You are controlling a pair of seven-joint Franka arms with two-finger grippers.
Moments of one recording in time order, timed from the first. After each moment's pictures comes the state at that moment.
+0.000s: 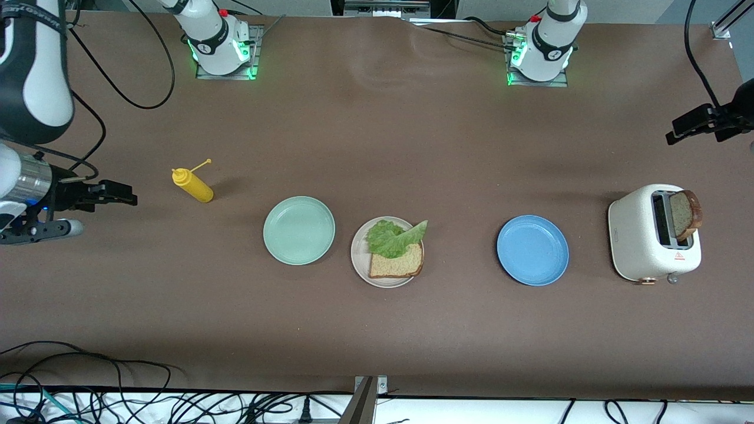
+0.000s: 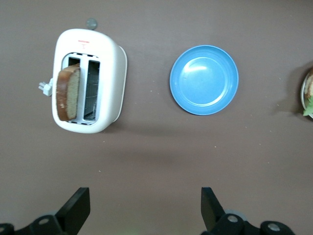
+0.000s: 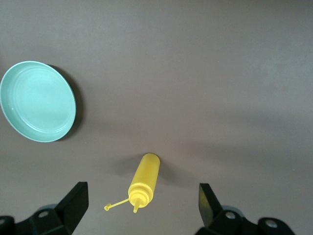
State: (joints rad) left arm 0.09 -0.02 0.01 -1.63 -0.03 1.52 0.00; right arm 0.13 0.33 -0.24 -1.50 0.19 1.68 -0.28
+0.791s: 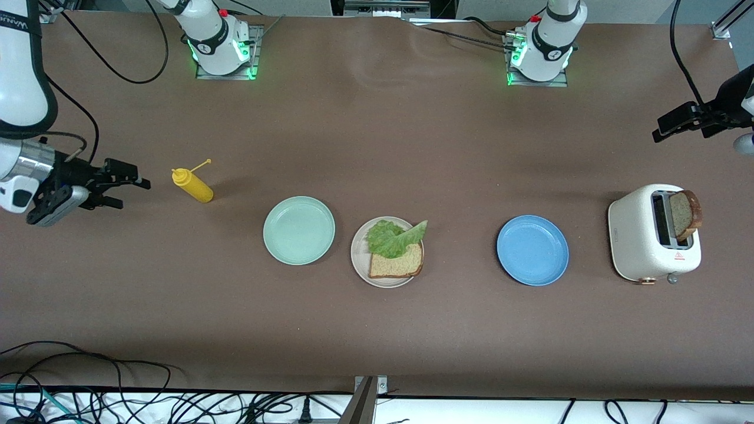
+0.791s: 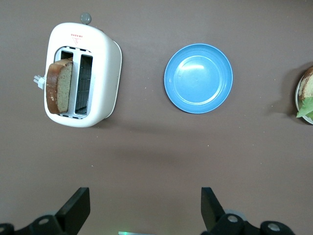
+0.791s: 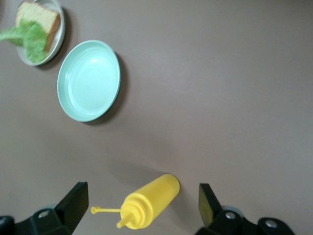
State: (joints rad) left arm 0.09 -0.03 -0.03 -1.63 -0.03 1.51 -0.07; right arm 0.12 0.15 -0.34 -2.00 0.55 1.99 -1.00
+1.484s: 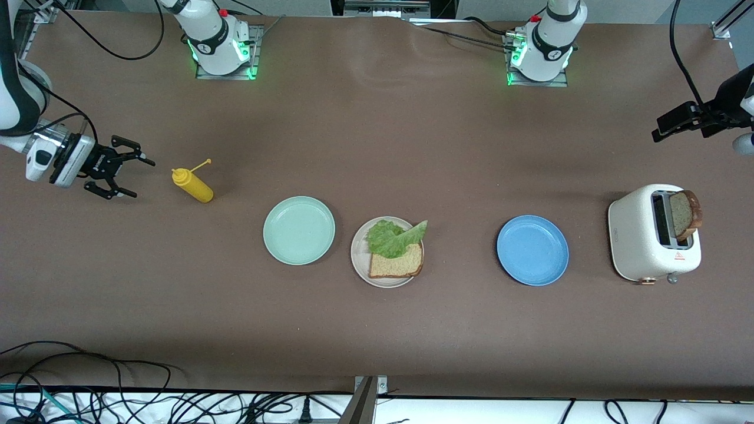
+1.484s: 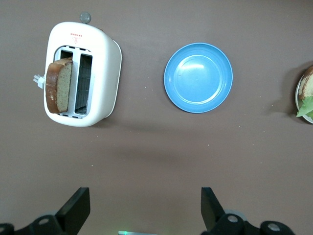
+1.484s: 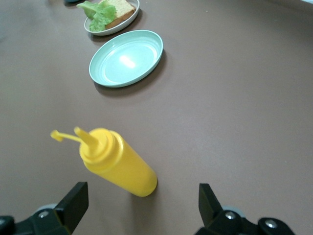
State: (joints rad) left arm 0.09 -0.03 -0.03 -1.63 -0.03 1.50 -0.07; right arm -0.01 0.22 -0.42 -2.25 0.96 2.02 -2.03
